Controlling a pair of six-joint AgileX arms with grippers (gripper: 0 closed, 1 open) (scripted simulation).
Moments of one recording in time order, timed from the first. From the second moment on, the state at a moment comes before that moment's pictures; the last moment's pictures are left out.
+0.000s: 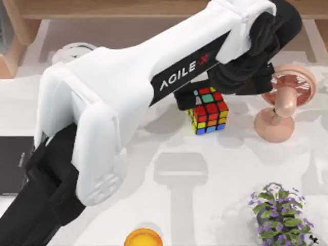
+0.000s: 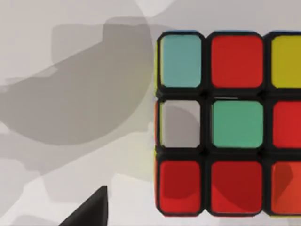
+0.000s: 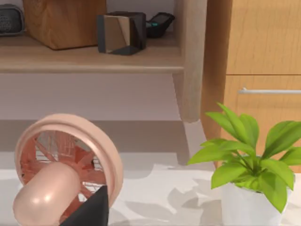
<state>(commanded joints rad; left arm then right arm) -0.87 2.56 2.51 -1.32 -0.35 -1.06 0.00 0.00 0.00 0.00 0.00 0.00</state>
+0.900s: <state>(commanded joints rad) -0.80 2.67 2.49 -1.18 -0.33 -0.99 0.00 0.00 0.00 0.00 0.00 0.00</state>
